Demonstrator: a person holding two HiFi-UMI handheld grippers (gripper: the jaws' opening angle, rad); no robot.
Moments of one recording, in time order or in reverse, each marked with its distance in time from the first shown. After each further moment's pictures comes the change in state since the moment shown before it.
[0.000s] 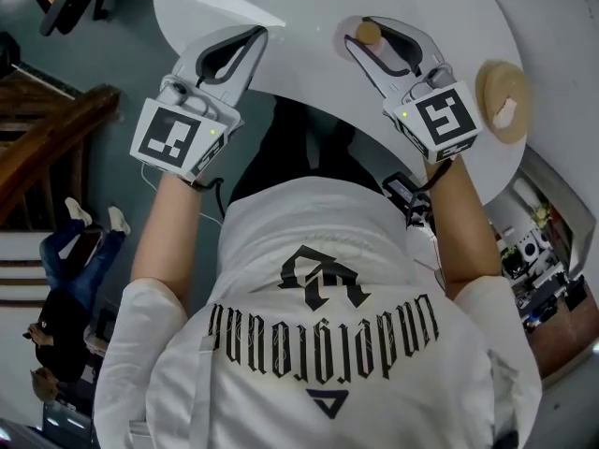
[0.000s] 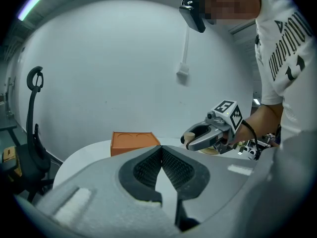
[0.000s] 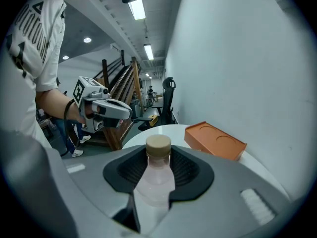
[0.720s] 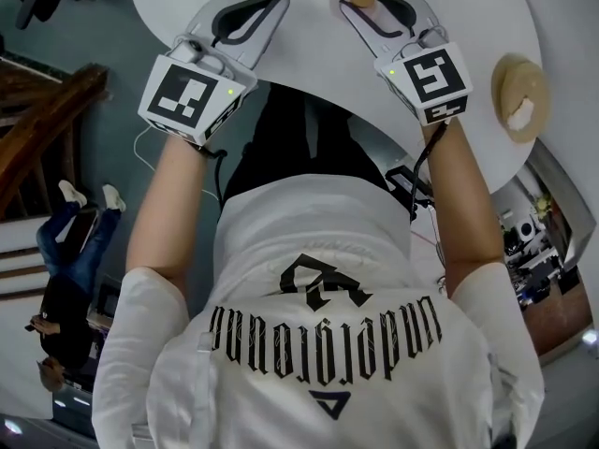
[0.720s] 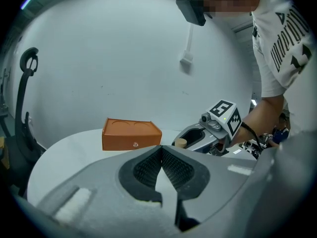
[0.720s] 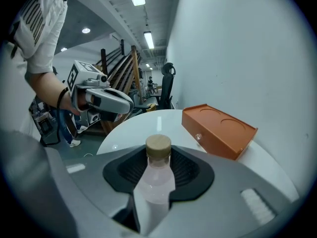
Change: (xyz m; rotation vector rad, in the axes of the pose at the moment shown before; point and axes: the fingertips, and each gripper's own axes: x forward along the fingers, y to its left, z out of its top) left arm 0.061 0.013 -0.059 -0.025 0.034 -0.044; right arm 0.060 -0.024 -0.067 -0.021 0.104 0.012
